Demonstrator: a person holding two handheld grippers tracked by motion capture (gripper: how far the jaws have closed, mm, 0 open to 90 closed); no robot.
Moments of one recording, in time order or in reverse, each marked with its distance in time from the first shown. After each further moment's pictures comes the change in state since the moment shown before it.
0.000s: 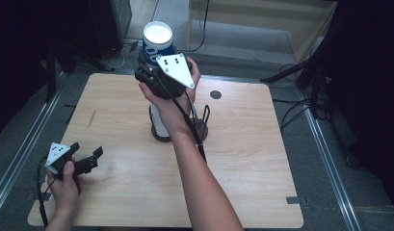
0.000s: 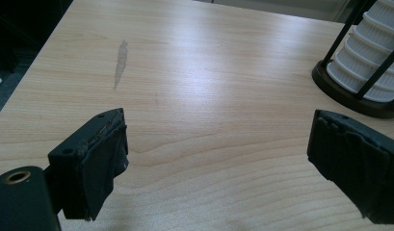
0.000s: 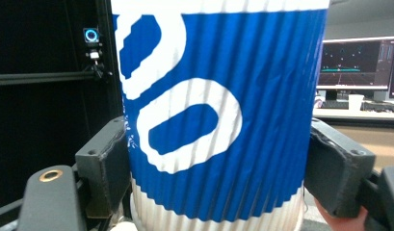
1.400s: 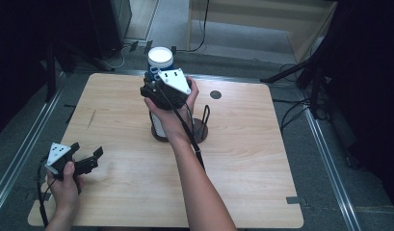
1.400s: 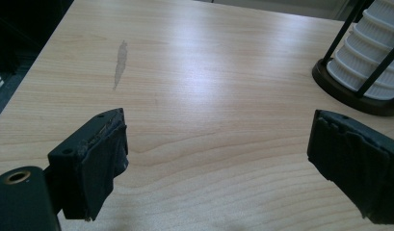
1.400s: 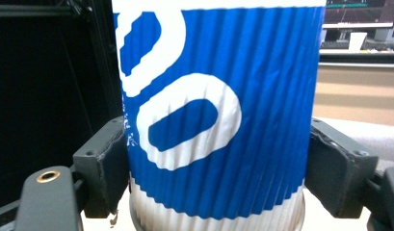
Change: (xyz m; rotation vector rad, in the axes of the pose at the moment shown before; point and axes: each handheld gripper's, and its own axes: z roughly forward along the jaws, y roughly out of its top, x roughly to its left) left arm -0.001 0.000 0.000 -0.001 0.002 0.006; right arm -0.008 -0.051 0.006 0.227 -0.039 0.012
